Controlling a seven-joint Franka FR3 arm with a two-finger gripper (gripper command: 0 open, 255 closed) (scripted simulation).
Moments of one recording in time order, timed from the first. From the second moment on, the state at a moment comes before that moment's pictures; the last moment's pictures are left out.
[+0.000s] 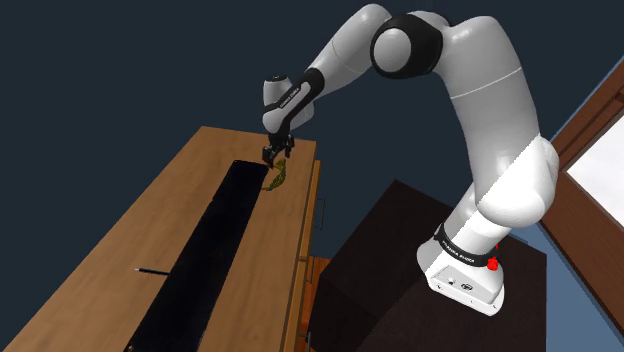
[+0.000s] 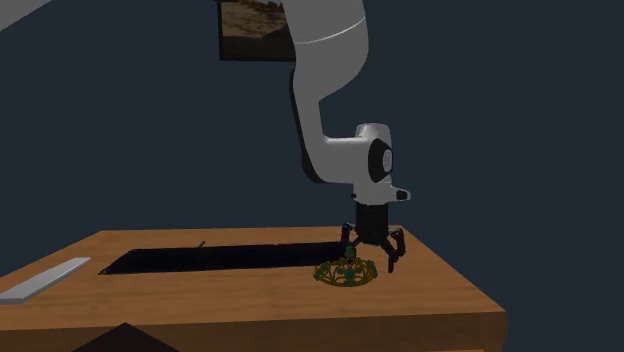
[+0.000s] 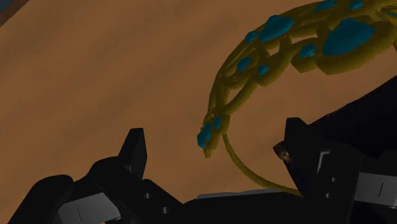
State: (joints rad) arm -0.07 0.77 0.02 -1.72 -0.07 2.47 0.03
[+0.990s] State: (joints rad) arm -0.07 0.79 0.02 -1.71 -0.07 2.48 0.03
